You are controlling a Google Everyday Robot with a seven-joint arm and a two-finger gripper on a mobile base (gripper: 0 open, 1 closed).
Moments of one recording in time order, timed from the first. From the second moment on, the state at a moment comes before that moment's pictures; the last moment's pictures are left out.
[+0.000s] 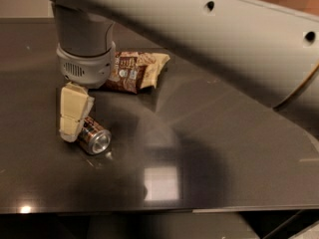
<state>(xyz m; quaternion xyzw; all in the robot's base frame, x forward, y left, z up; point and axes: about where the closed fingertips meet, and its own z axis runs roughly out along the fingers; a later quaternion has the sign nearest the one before) 0.465 0.132 0.907 -0.59 0.80 0.05 0.07</state>
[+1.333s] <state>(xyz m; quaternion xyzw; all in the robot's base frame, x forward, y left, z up) 0.451 0.190 0.854 -0.53 0.84 0.05 0.03</state>
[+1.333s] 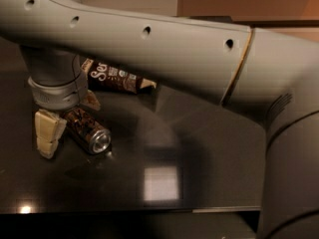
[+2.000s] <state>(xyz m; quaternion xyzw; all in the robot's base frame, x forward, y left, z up) 0.470 0.173 0.863 -0.51 0.86 0.04 0.06</state>
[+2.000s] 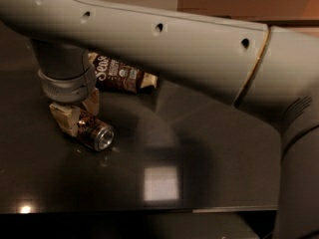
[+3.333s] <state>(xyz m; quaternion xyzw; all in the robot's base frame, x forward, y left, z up) 0.448 0.085 0.952 -0.56 0.78 0.15 0.25</state>
